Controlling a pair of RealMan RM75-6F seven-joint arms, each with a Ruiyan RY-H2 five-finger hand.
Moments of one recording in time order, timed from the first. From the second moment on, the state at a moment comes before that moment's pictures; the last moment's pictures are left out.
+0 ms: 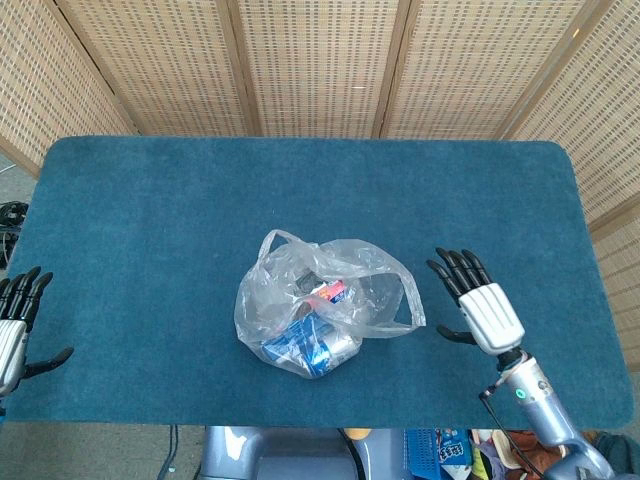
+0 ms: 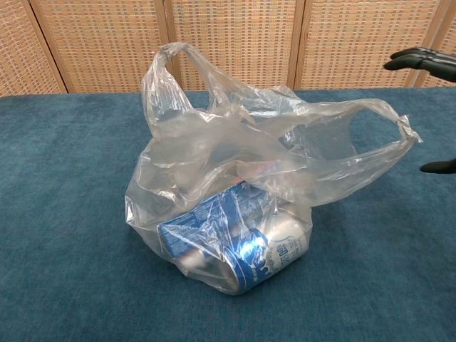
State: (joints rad) left arm -0.08 -1.06 -0.04 -1.73 1.49 1.50 0.09; right arm 0.38 -1.36 0.15 -1.46 -1.69 1.30 0.05
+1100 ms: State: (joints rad) left arm -0.11 -1.07 -0.07 -1.73 1.40 1.44 0.11; right arm 0.62 -1.76 0.34 -1.28 -1.54 1.34 0.34
